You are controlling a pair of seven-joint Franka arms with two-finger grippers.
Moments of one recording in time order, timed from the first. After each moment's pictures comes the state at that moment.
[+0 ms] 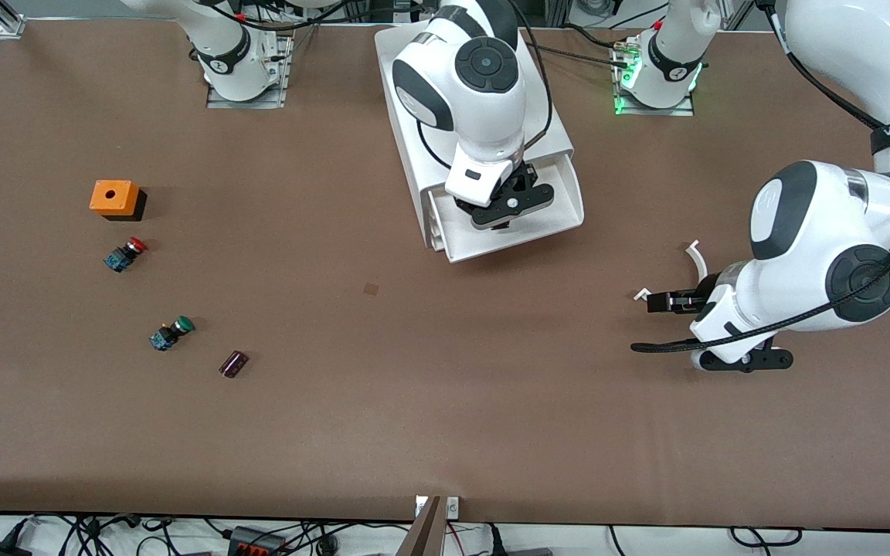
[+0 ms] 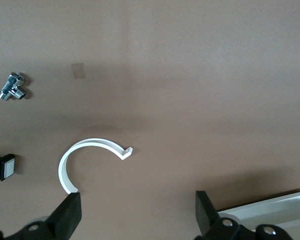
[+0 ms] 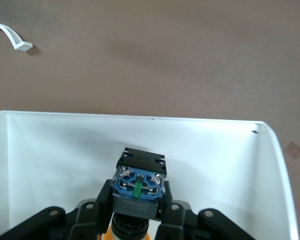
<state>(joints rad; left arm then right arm) -0.11 0.58 -0.09 -1.20 -0.04 1.58 -0.24 0.91 0.77 -0.03 -0.97 0.08 1.83 0.53</state>
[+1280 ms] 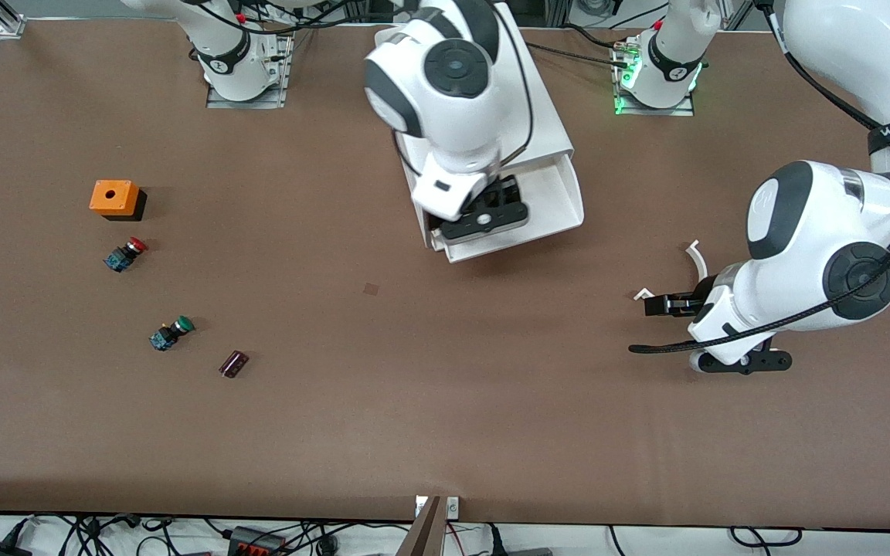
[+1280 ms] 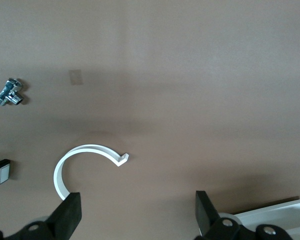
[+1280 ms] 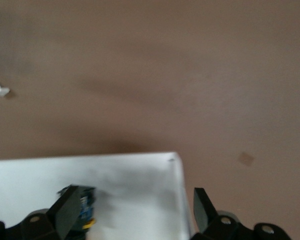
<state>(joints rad) -0.12 0.58 -0.09 -1.21 -0.04 1.62 -0.27 0.83 0.72 -0.11 -0.93 0.08 1.77 0.54</state>
